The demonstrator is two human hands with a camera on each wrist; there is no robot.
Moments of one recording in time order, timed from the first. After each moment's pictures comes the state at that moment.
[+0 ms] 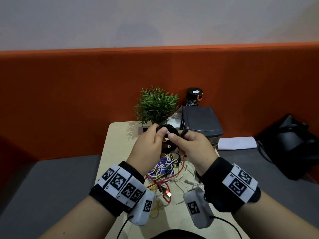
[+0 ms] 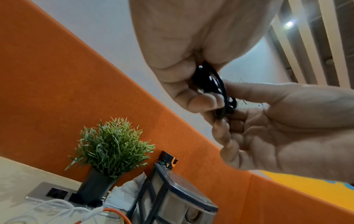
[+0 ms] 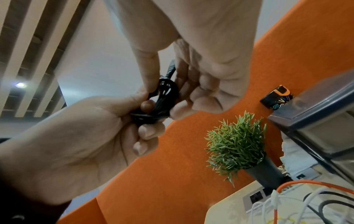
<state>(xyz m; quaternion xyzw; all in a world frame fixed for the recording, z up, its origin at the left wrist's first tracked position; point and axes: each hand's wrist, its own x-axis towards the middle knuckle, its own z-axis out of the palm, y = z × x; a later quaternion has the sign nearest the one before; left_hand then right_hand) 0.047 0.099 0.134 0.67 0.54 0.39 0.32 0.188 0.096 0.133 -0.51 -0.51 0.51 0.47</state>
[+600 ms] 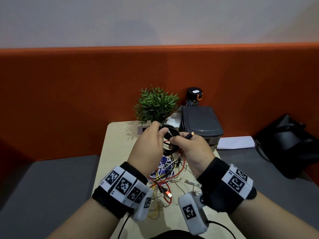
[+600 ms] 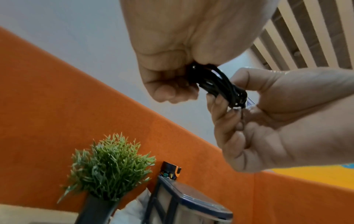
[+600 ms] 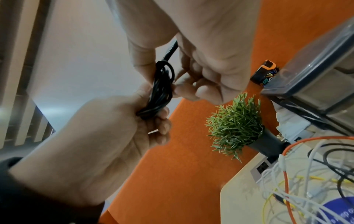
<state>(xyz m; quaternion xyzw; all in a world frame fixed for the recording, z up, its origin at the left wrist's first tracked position) 0.043 0.106 0.129 0.73 0.56 0.36 0.18 0.175 0.103 0.126 -0.51 -0.42 0.58 0.48</state>
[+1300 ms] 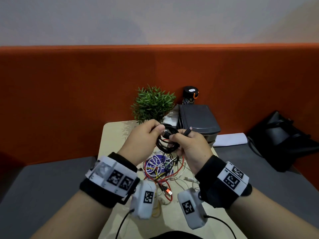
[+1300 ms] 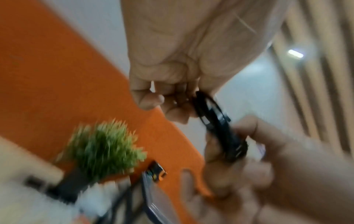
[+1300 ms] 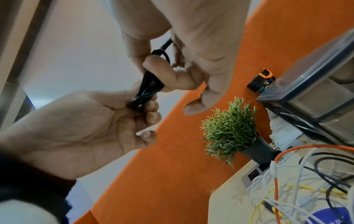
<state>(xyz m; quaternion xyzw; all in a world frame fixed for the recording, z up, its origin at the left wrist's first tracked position) 0.019 0.119 0.139 0.70 0.53 0.36 0.32 0.164 0.100 0.126 -0.50 -0.42 0.55 0.52</state>
